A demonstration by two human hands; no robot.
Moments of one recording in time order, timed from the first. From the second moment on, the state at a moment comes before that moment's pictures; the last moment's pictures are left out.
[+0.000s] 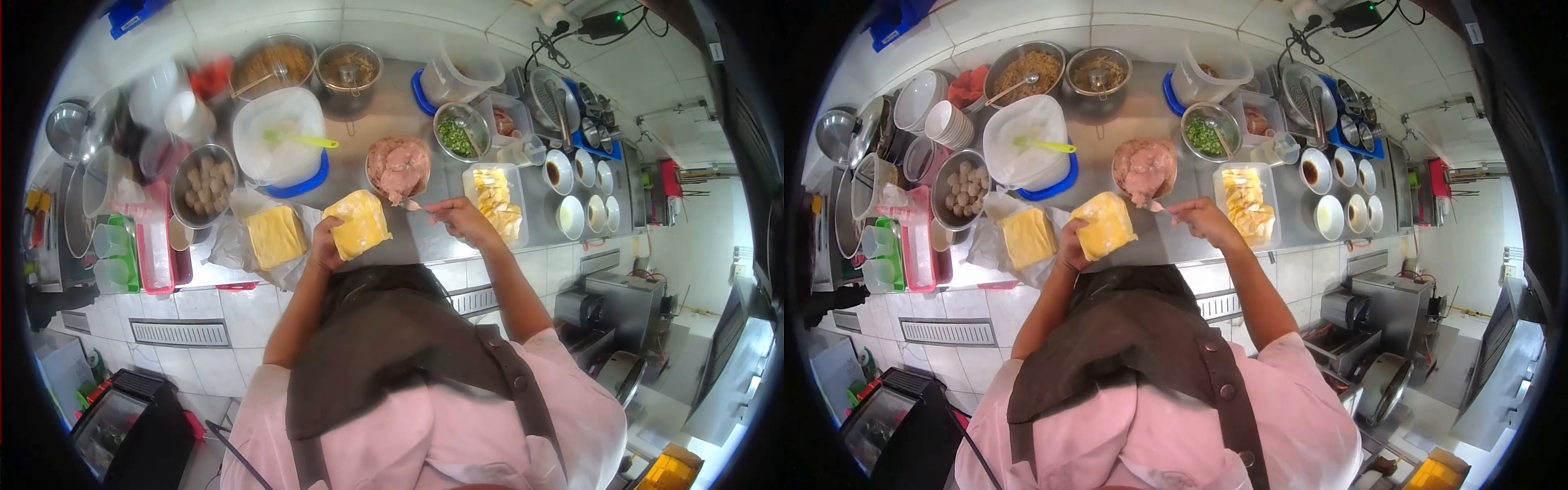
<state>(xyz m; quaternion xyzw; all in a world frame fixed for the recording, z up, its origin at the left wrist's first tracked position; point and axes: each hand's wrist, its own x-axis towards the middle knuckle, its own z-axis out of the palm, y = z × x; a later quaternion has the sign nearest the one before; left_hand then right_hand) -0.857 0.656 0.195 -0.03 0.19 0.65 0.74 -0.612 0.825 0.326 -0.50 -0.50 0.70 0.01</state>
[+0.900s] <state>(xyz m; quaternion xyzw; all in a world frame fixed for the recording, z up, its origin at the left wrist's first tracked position) -0.874 0.623 0.276 -0.05 0.18 0.71 0.68 -0.638 0.800 0.341 -0.21 -0.86 0.39 0.24</state>
